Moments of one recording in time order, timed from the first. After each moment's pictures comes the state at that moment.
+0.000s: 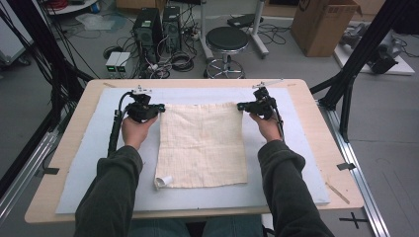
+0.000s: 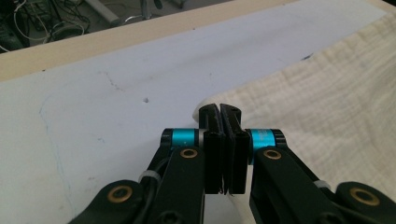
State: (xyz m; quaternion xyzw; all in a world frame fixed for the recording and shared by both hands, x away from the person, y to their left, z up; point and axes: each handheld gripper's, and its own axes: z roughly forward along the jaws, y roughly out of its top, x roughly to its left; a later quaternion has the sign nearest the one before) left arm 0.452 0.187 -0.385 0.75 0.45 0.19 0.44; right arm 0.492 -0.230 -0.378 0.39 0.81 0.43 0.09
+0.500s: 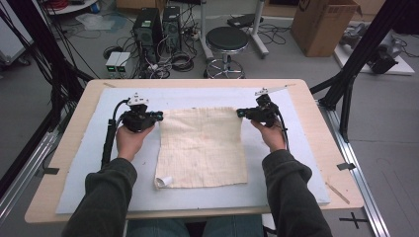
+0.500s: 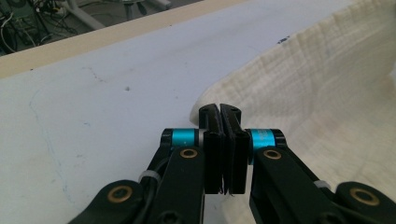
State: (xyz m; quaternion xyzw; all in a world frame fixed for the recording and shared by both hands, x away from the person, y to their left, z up) left arm 0.411 0.191 -0.384 0.76 0.41 0.20 0.46; right arm 0.461 -0.233 -0.377 0.36 0.81 0.47 0.07
